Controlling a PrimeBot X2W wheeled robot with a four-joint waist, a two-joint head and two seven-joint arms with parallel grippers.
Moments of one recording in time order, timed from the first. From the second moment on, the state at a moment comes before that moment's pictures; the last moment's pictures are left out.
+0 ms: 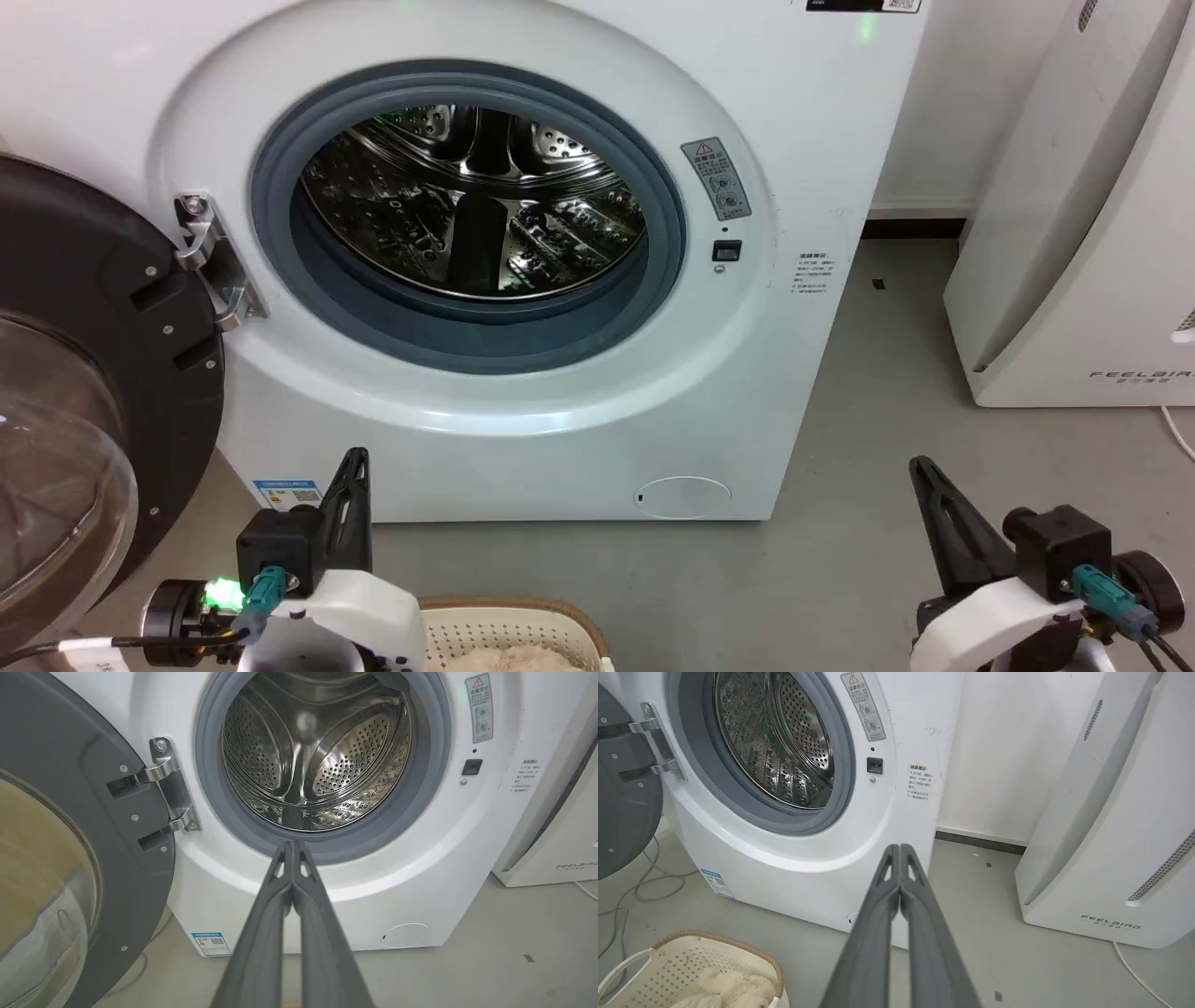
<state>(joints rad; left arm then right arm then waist) -0.01 0.05 0.00 0.00 0.00 0.00 0.00 0.00 -0.05 0.00 0.00 0.01 0.13 0.00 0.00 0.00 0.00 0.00</state>
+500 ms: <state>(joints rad) -0.01 0.05 -0.01 0.01 0.00 0.01 0.00 0.00 -0.05 0.00 0.00 0.01 0.13 -0.01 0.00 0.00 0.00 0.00</state>
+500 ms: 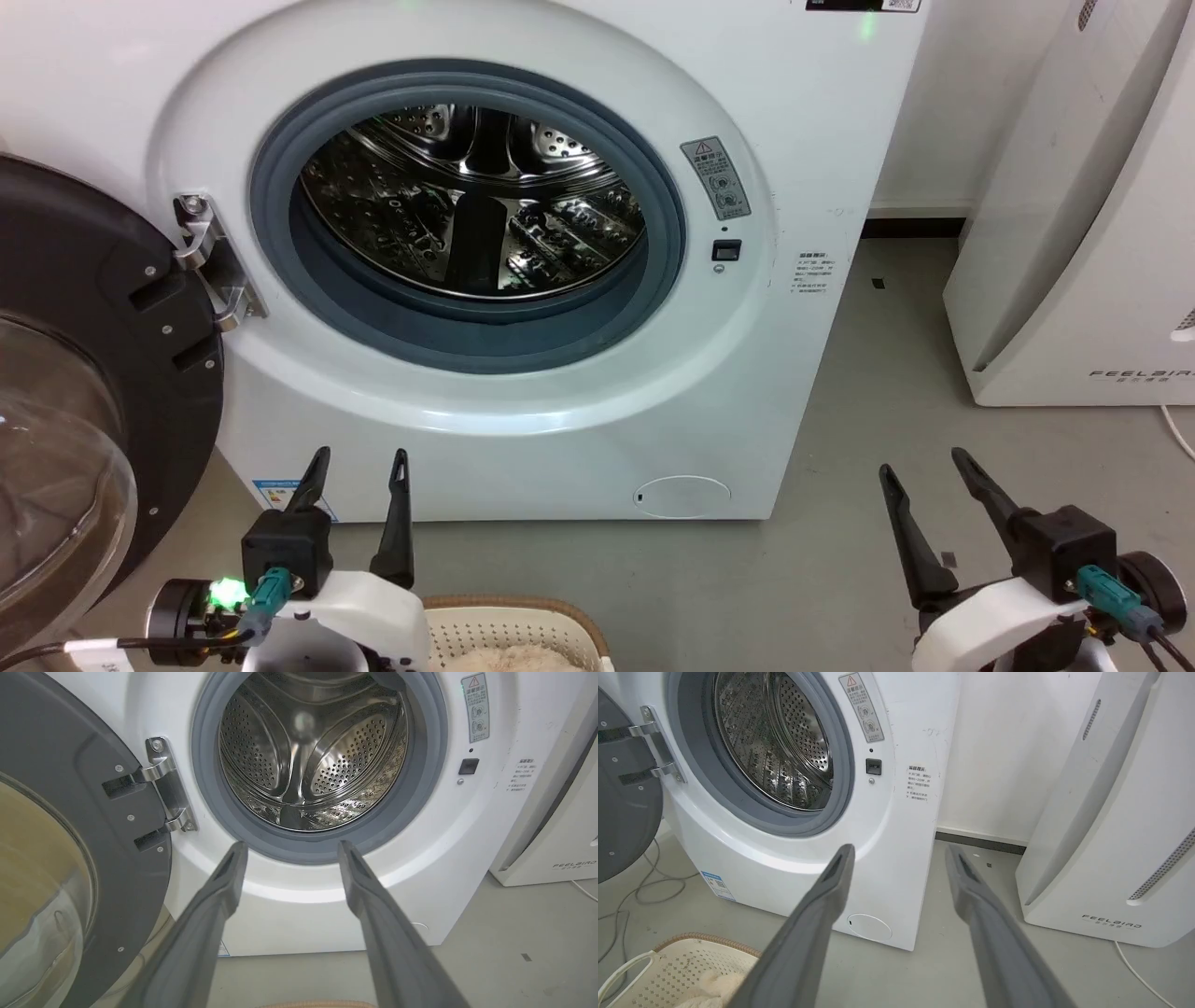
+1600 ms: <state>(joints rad) -0.08 0.05 -0.05 0.19 -0.07 -0.01 -0.07 0.00 -0.05 -0.03 -0.03 0.03 0.13 -0.07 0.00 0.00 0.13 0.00</state>
